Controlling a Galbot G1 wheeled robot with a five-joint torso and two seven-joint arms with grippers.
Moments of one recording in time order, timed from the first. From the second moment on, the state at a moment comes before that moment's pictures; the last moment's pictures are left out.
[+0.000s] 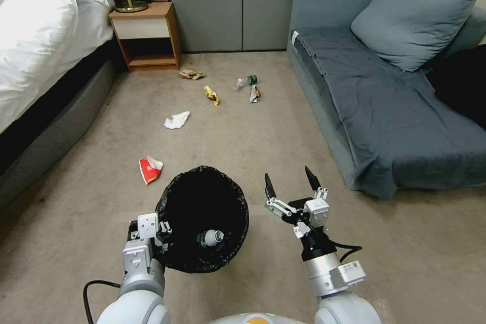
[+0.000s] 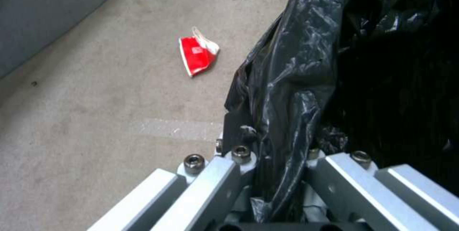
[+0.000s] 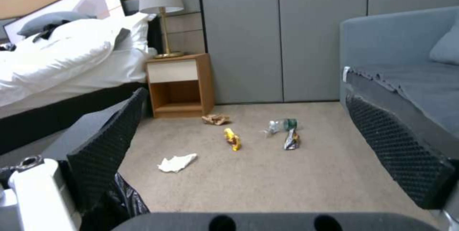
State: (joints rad) left arm 1.76 -1.51 -0.45 -2.35 -0.08 0.57 -0.36; right arm -1.68 1.48 0.26 2.16 0.02 0.24 -0.02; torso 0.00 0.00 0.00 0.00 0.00
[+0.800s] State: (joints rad) left arm 1.76 -1.52 -0.46 -2.35 -0.07 0.57 -0.36; right arm -1.67 1.49 0.28 2.15 0.02 0.25 -0.04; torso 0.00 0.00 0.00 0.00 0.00
